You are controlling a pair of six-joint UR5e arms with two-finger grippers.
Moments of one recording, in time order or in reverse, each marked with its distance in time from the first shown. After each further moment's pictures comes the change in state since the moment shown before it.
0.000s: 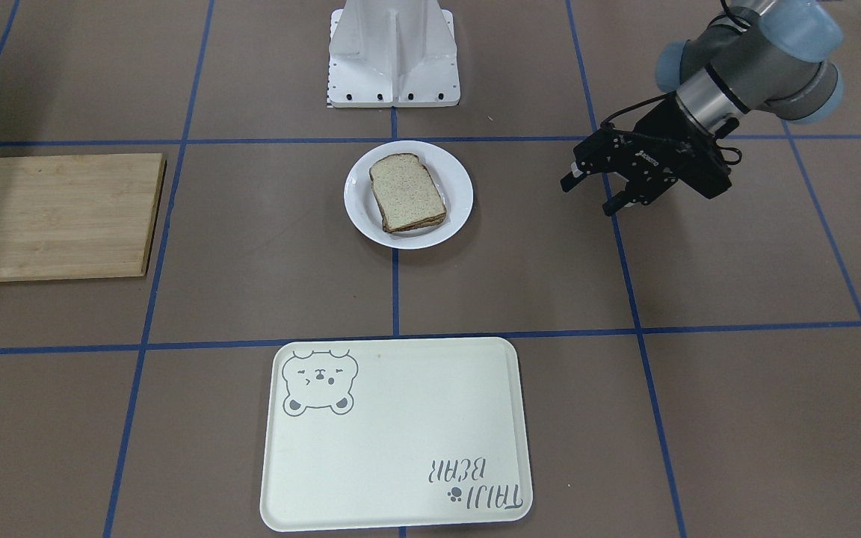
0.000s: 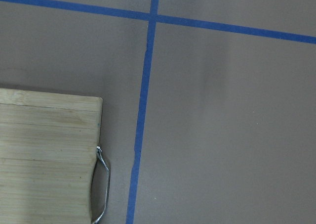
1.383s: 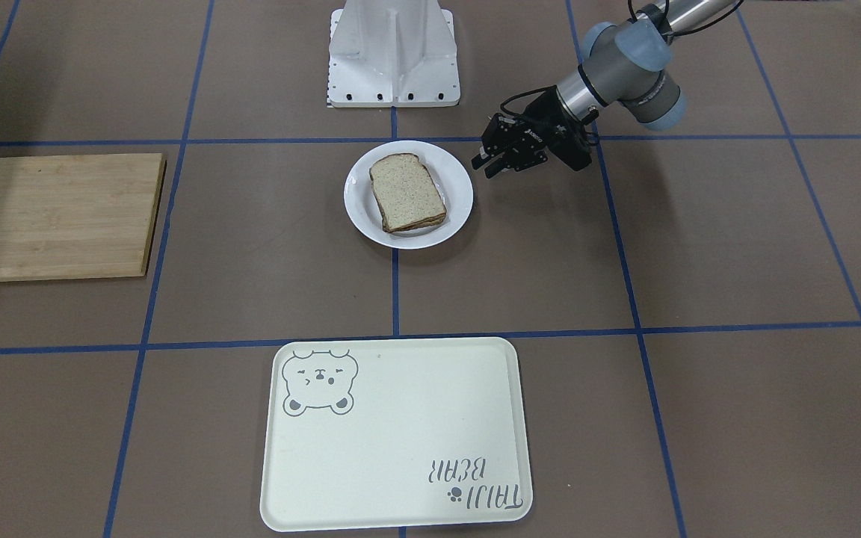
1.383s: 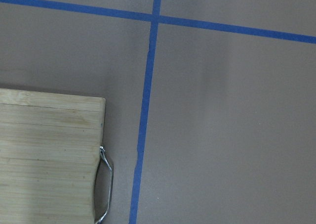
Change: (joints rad) left arm 0.433 -0.017 0.137 -0.283 0.407 -0.204; right arm 0.002 0.000 0.005 0.002 0.009 0.001
